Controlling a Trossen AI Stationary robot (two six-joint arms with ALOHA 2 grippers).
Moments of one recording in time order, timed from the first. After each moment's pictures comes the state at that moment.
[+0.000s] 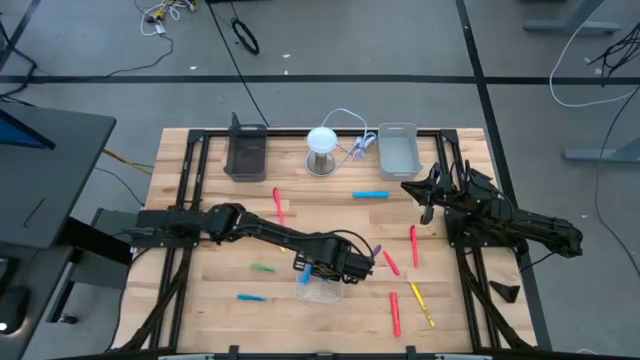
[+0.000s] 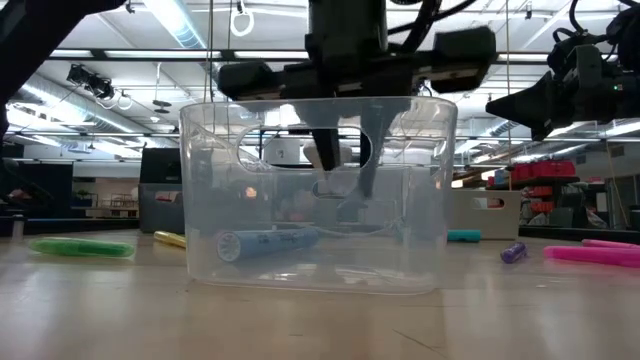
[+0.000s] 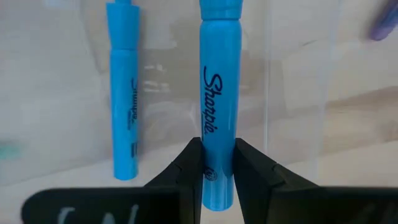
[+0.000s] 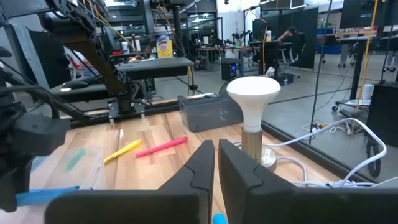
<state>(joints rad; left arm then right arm) -0.29 2.44 2.25 -1.28 0.03 -1.60 -0.30 0.01 0.02 0.01 -0.01 0.07</state>
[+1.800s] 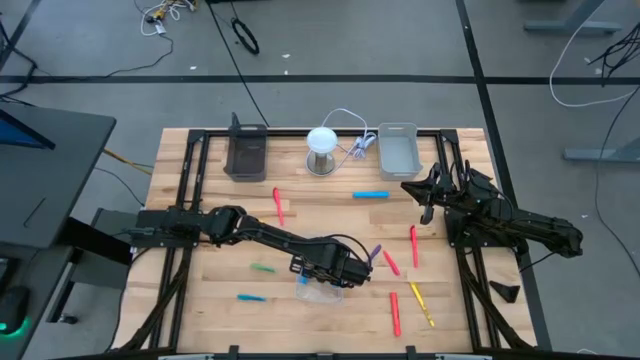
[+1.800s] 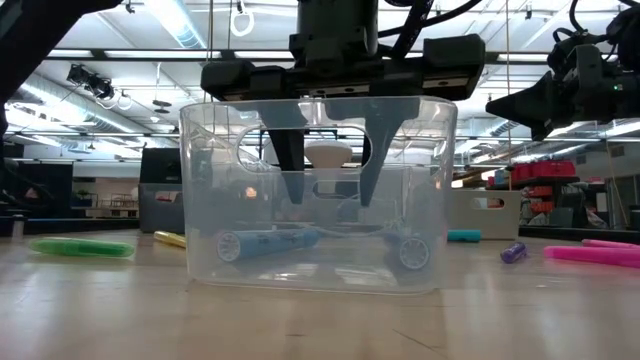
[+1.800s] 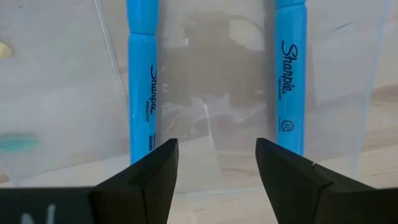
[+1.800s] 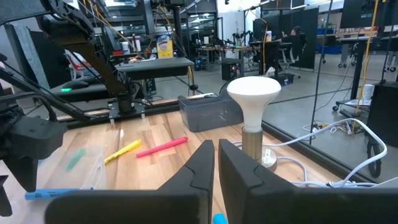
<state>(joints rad) -0.30 2.44 2.25 -1.31 0.02 -1.60 -0.30 0.01 0.02 0.01 -0.01 0.07</state>
